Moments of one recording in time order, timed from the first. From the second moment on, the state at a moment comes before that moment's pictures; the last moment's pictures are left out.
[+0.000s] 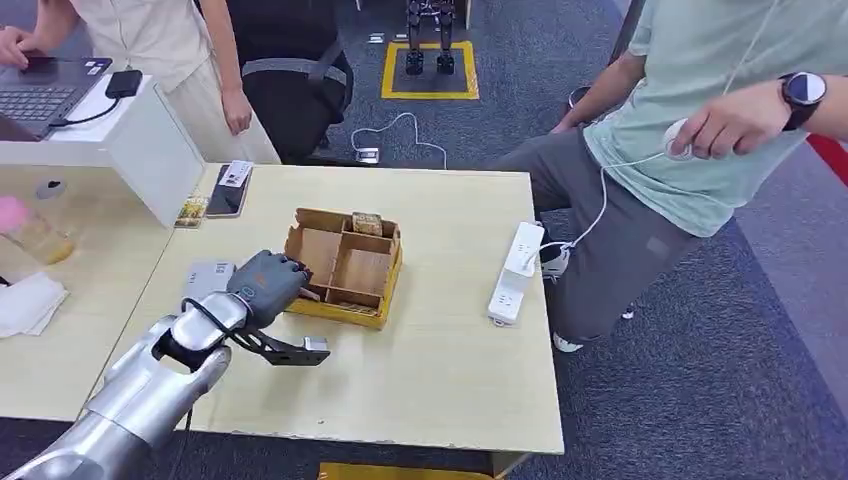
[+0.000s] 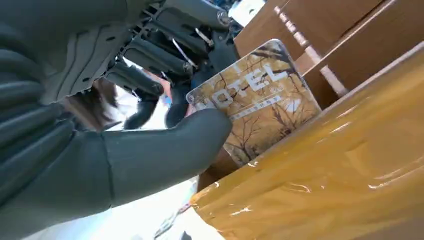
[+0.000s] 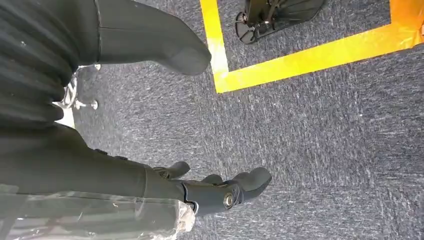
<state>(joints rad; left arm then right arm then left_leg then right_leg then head) -0.53 0.30 -0.60 -1.18 -1.50 -0.15 0.00 -0.13 0.12 -1.29 -0.26 1.10 -0.22 -0.09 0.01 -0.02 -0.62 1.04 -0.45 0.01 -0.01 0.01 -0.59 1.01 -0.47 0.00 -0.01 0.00</state>
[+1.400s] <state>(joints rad) -0.80 0.24 -0.46 -1.21 -1.29 -0.25 0.01 -0.13 0.12 -1.29 -0.26 1.11 -0.21 -0.07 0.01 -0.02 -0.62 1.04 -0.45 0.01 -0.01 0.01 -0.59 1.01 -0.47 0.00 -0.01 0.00</state>
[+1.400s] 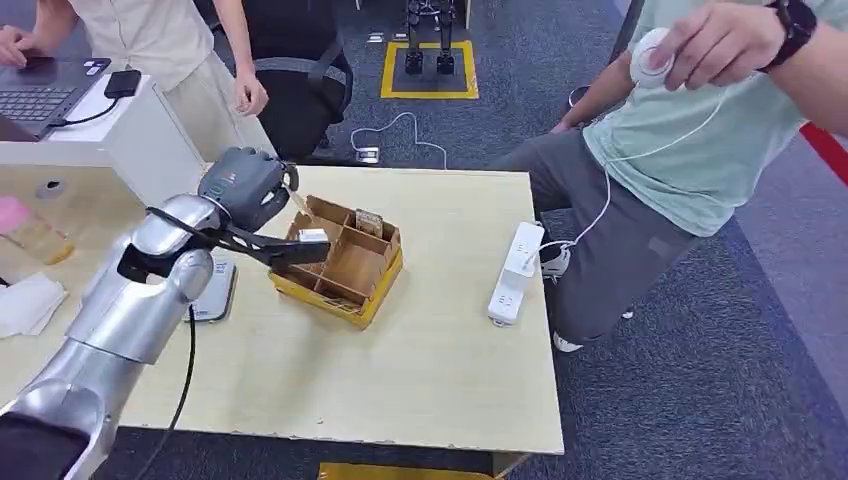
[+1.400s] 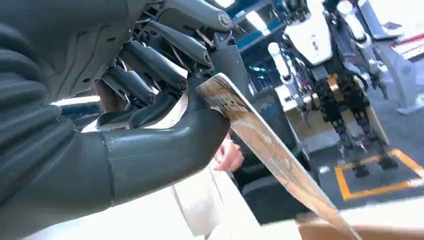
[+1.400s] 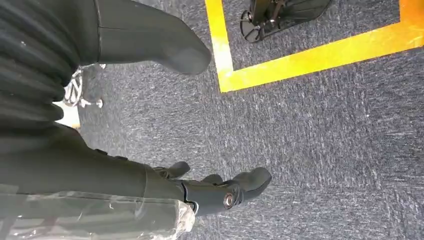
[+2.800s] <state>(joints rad) -1.16 0.23 -0.45 -0.62 -1.57 -0.25 0.54 -0.15 0.13 -1.24 -0.26 1.24 -0.20 -0.10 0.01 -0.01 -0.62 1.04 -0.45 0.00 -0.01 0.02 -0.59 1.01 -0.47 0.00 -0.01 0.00</state>
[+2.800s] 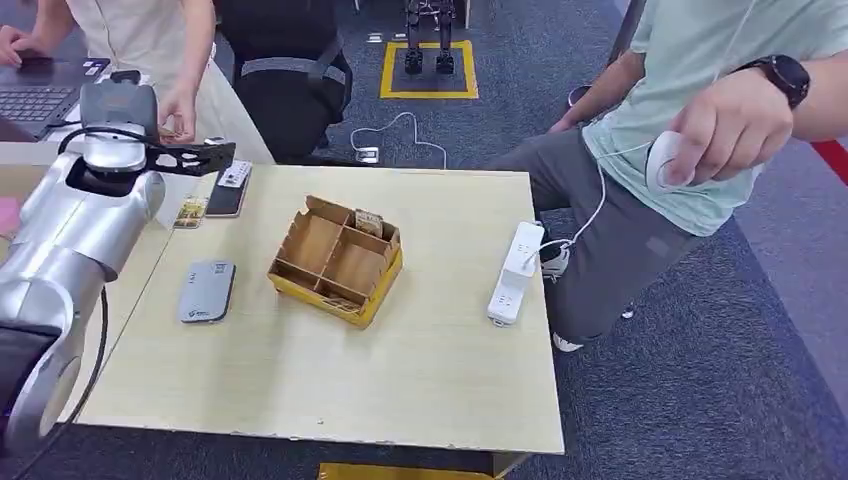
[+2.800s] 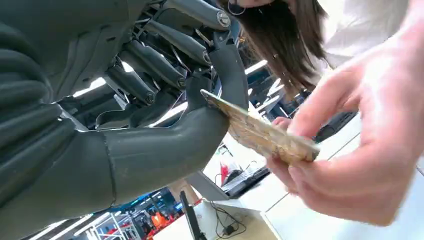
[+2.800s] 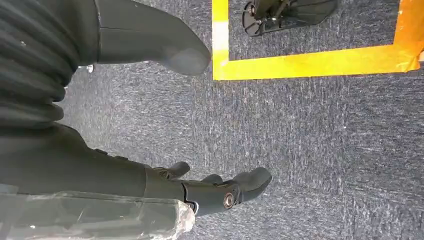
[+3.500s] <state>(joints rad) -1.17 0.23 -0.43 -0.59 -1.57 -0.23 0.52 -0.15 0.13 -1.24 -0.26 1.25 -0.20 -0.10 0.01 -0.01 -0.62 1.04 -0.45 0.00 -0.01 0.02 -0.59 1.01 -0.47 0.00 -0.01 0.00</state>
